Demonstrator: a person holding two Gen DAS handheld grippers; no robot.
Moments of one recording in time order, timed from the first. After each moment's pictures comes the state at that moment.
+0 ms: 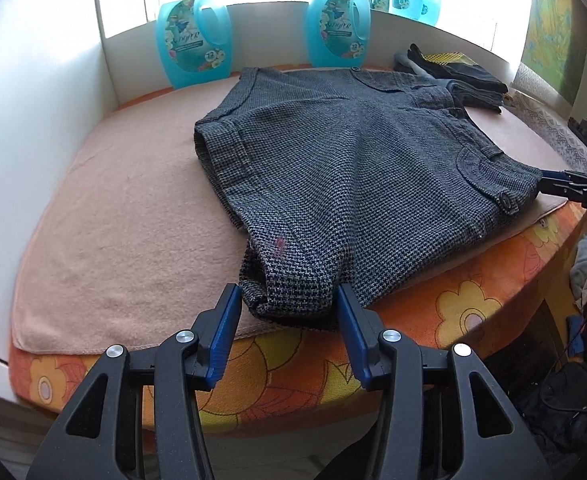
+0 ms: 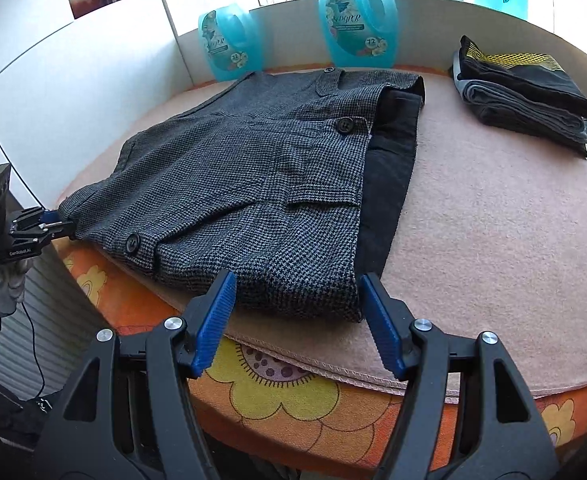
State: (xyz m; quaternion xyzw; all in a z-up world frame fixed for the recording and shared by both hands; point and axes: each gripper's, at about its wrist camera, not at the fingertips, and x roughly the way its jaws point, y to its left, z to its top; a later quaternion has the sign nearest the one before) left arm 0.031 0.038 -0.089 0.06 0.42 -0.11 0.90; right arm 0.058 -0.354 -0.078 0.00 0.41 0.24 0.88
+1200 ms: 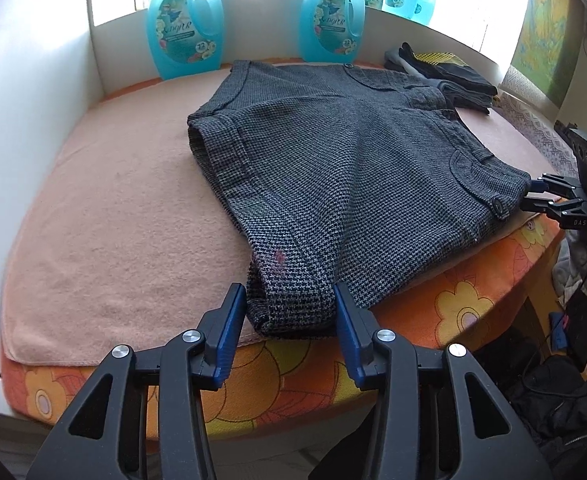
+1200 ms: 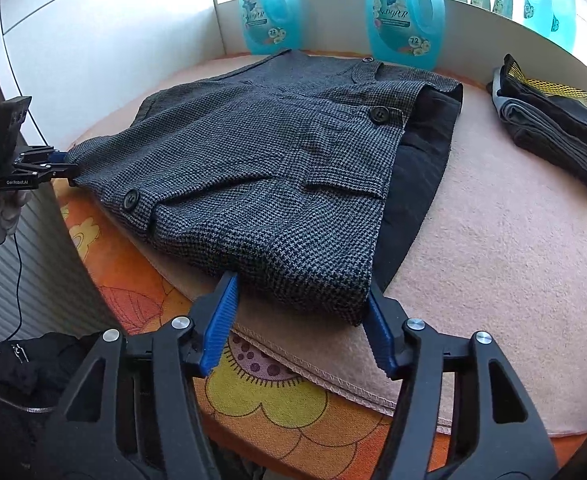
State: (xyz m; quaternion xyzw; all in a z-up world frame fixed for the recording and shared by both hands) left arm 0.040 0.055 -0.088 0.04 0.44 -0.15 0.88; right arm 0.066 -0.342 -0.093 -0.07 0.41 0.28 0.86
